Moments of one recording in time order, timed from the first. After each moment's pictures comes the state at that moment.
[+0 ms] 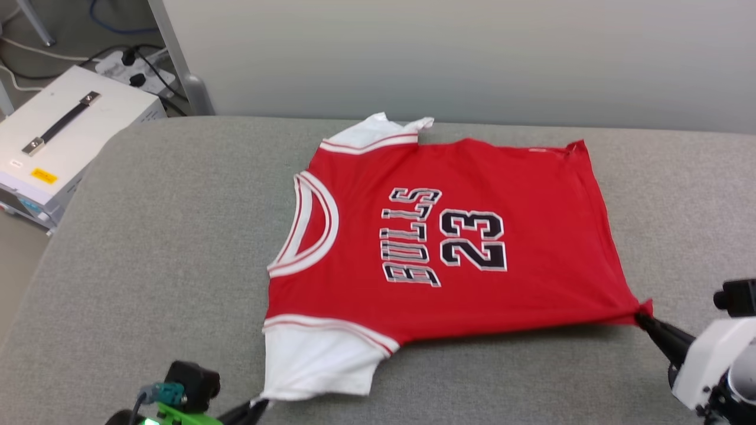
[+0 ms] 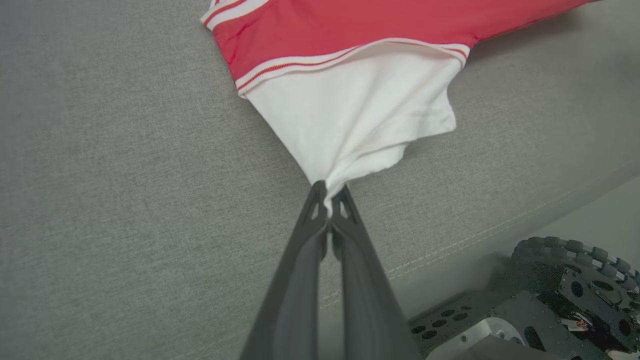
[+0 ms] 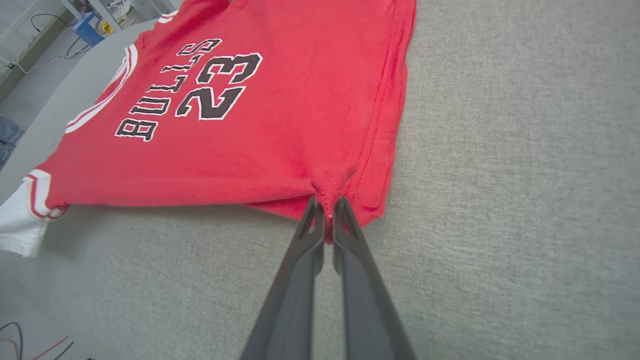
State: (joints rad) left arm 0.02 0.73 -0.64 -0.10 -0.79 0.02 0.17; right arm -0.26 -0.71 0.66 0.39 1.14 0.13 0.03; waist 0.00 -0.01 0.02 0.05
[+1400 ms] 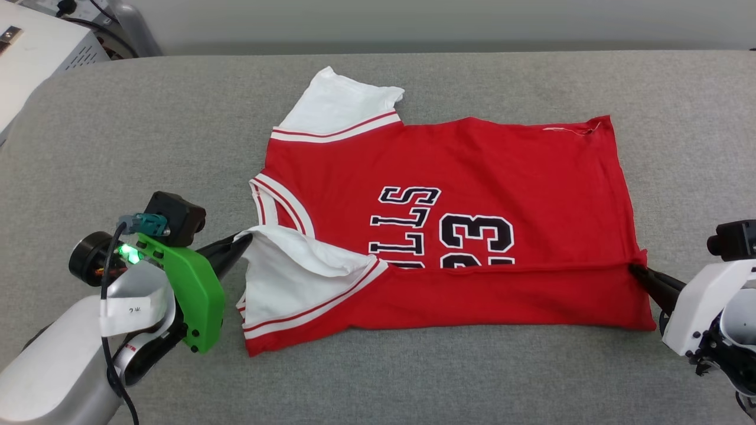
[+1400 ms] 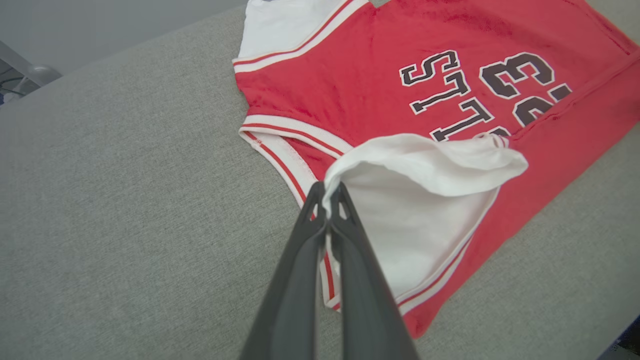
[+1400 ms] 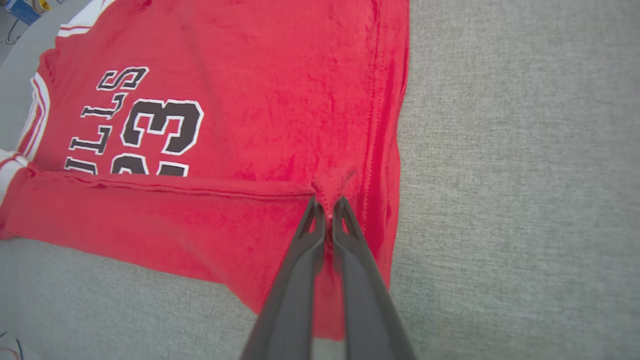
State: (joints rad) left arm -0.45 0.73 -0.64 0.04 -0.77 -0.12 0.29; right arm -0.23 -0.54 0.26 0.22 0.85 0.13 0.38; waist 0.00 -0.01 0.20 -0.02
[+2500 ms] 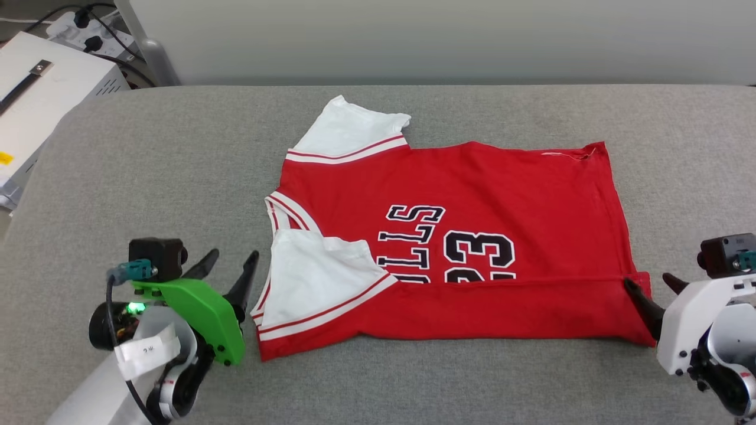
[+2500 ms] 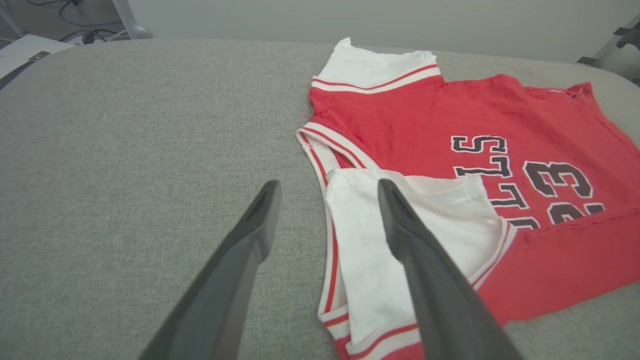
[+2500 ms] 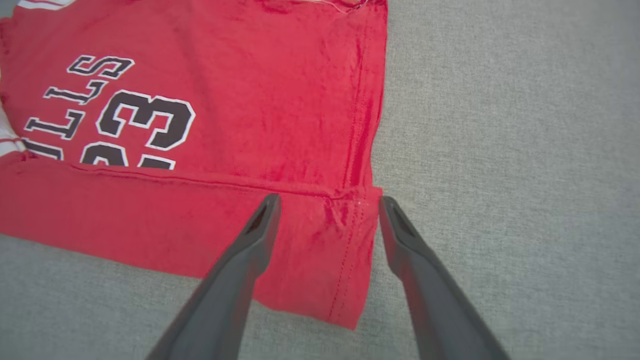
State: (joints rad) left arm -0.35 0.58 -0.62 0.21 -0.89 0.10 0.02; right arm -0.16 -0.40 0.09 0.14 0.47 0.13 0.44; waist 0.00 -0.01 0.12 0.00
